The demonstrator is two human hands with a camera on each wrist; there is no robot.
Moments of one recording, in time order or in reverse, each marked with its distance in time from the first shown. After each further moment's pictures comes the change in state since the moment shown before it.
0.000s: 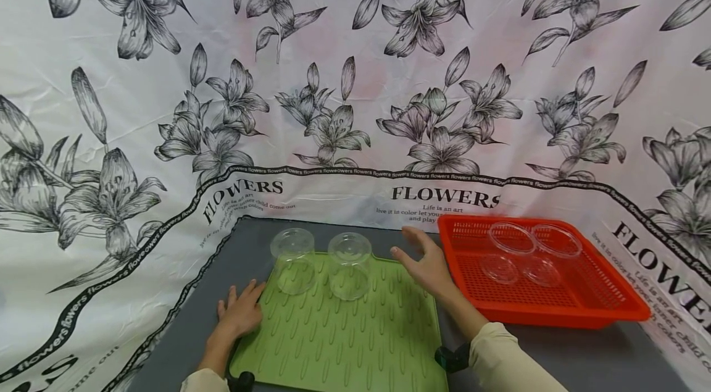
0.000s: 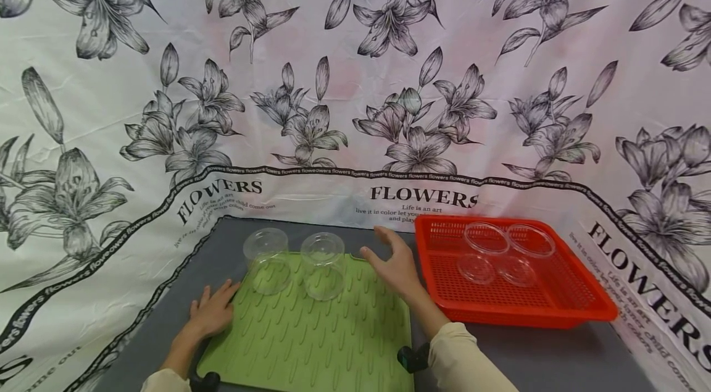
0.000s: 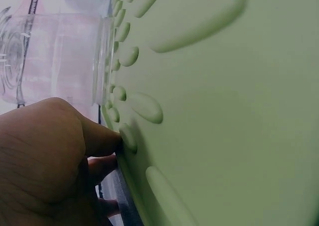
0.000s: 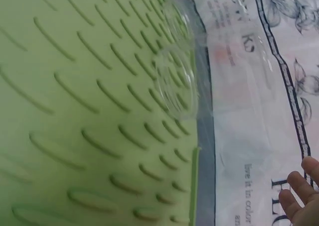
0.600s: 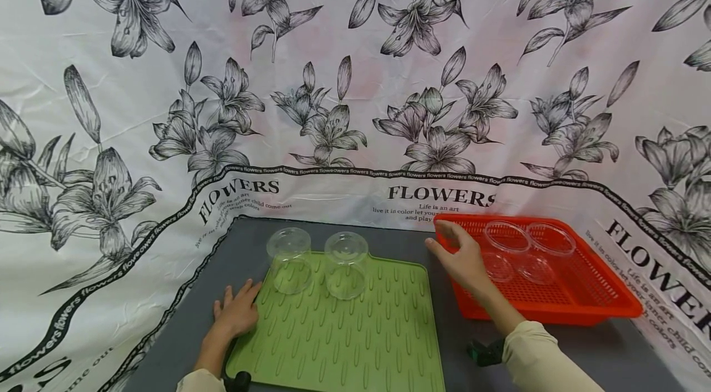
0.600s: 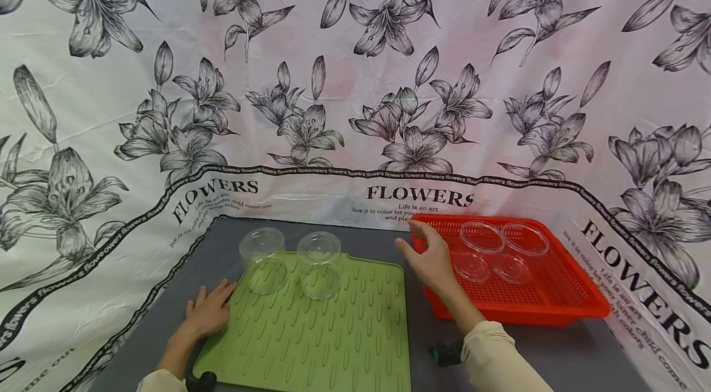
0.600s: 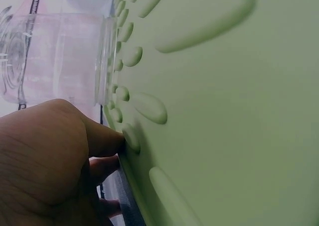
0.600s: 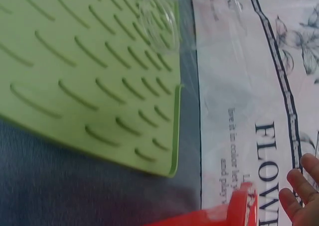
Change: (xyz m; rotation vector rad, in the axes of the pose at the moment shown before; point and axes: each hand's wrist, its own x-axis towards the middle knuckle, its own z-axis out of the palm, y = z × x) left_hand -0.001 -0.001 -0.002 0.015 -0.005 0.021; right_hand -0.004 0.017 -0.067 -0.028 0.048 0.082
